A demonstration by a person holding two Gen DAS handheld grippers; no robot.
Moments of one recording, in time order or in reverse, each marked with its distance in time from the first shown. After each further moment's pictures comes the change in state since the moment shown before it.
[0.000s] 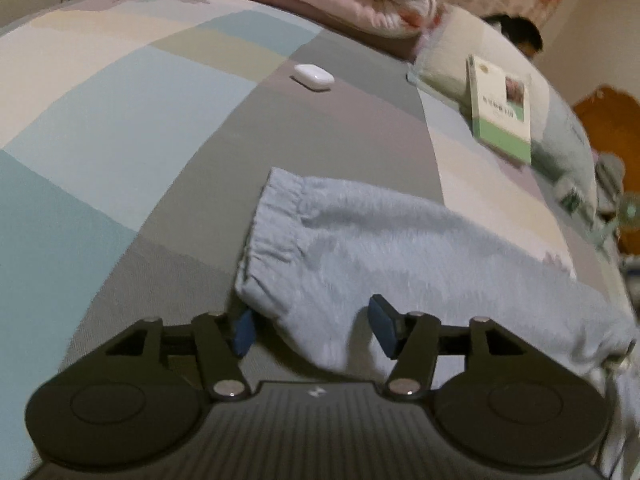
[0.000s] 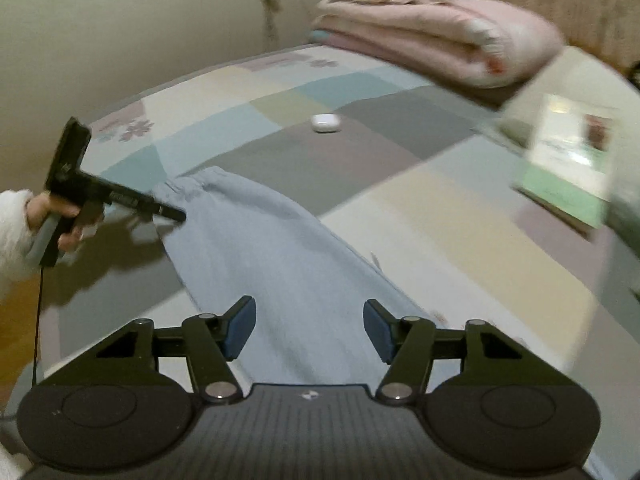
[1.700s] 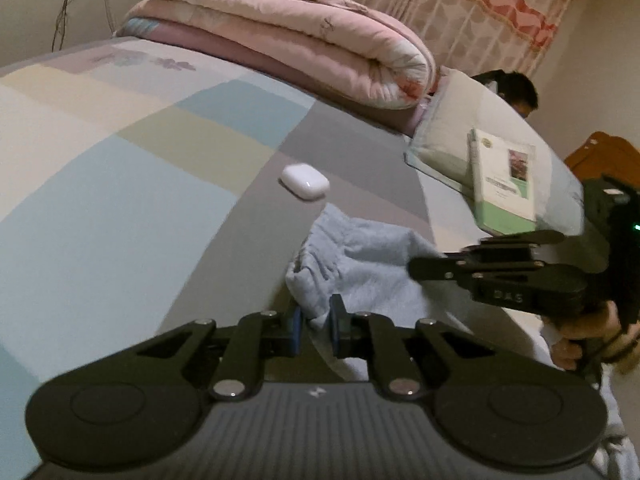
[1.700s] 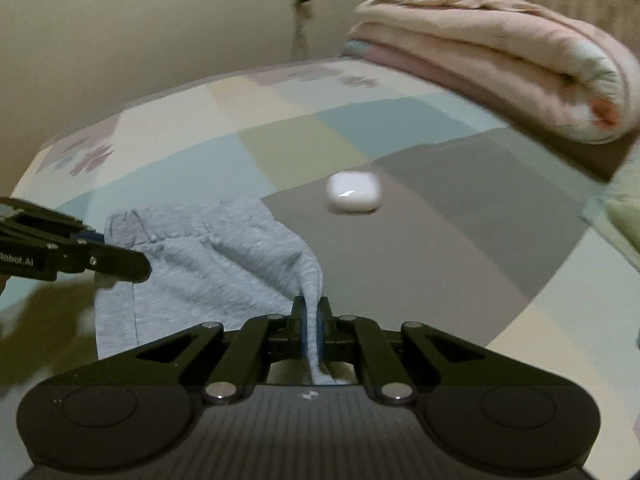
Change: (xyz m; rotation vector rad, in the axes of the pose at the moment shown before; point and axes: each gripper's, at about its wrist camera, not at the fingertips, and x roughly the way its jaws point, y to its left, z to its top) left arm 0.048 0.001 0.088 -0.014 -0.182 -0.050; right arm 0.223 -0.029 0.140 -0.068 -0.088 -0.002
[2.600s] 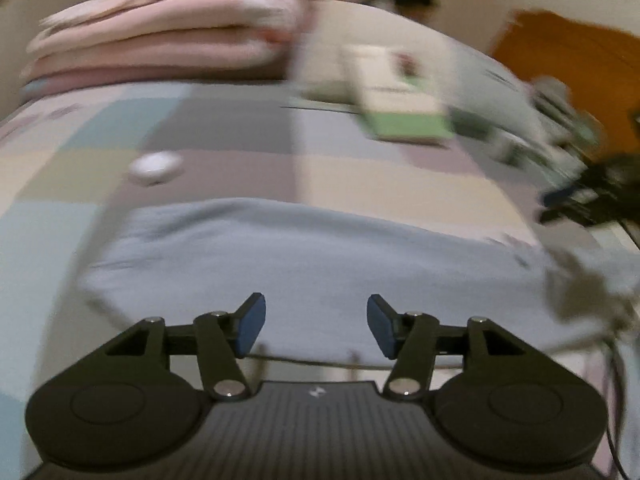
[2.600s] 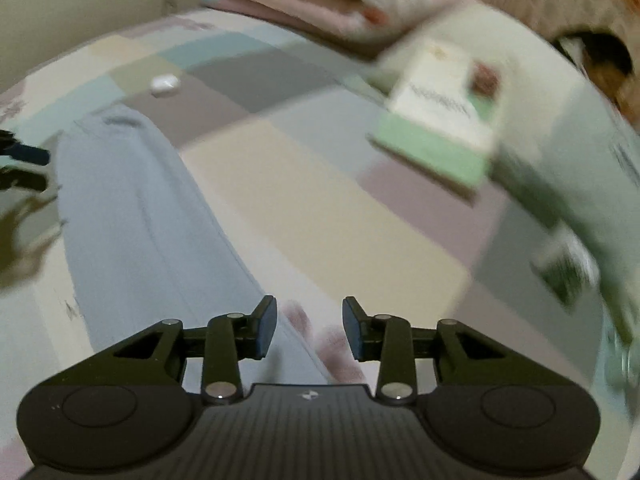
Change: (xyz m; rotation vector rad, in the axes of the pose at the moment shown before) left arm -0.020 -0.159 -0.059 0.412 0.124 -0.090; right arm -0.227 -0.097 -0.159 0.125 0.208 -0.340
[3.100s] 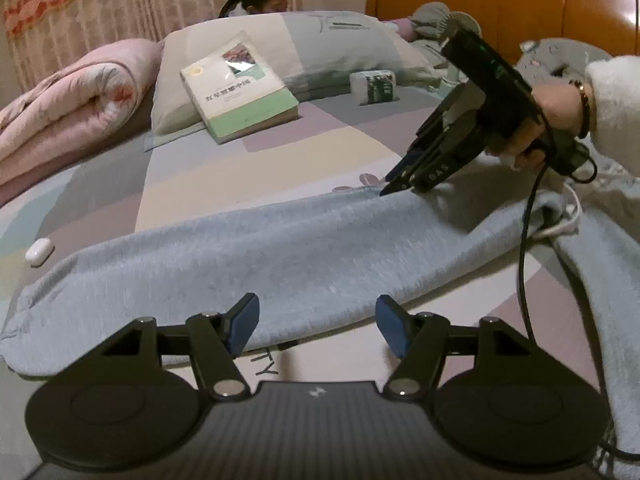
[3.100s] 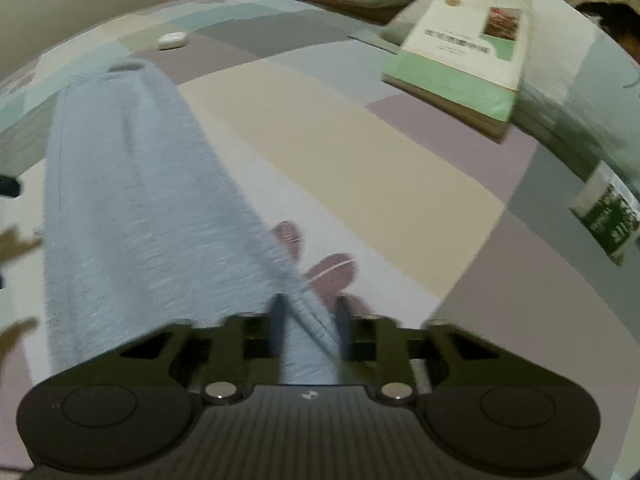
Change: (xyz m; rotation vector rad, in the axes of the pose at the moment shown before) left arm 0.004 -0.150 -0.046 0.355 -0.031 -0.009; right arm 0.045 -0.002 -0.057 -0.057 -0.005 0.085
